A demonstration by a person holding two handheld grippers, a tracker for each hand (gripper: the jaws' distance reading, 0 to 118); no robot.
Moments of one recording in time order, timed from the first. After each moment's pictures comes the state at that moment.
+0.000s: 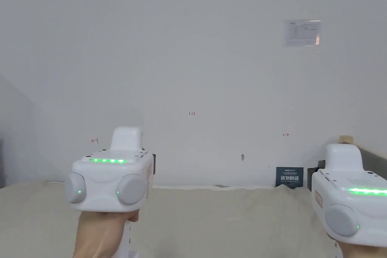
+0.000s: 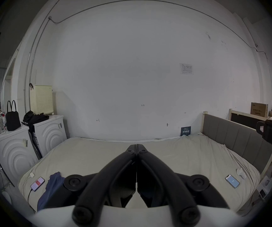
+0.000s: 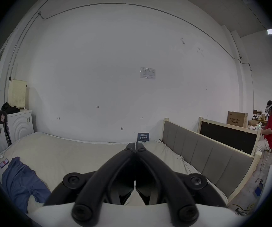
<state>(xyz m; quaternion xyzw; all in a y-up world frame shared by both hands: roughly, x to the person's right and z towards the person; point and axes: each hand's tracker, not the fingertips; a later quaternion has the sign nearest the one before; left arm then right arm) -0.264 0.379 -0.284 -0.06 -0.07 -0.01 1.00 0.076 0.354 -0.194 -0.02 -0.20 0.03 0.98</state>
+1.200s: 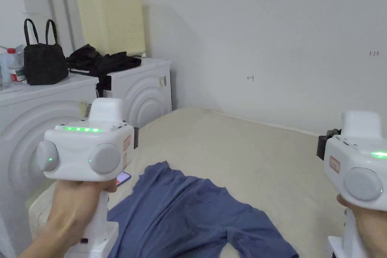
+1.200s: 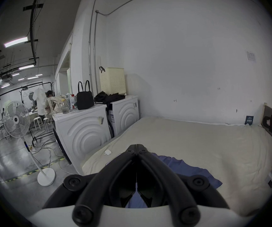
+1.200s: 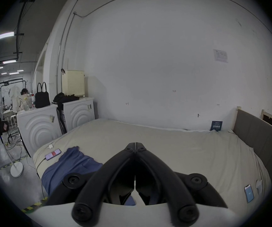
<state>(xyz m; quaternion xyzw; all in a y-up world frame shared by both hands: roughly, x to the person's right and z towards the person) -0.565 0.310 -0.201 -0.14 0.20 0.00 0.97 -0.187 0.292 -0.305 -0.10 0.08 0.02 0.99</state>
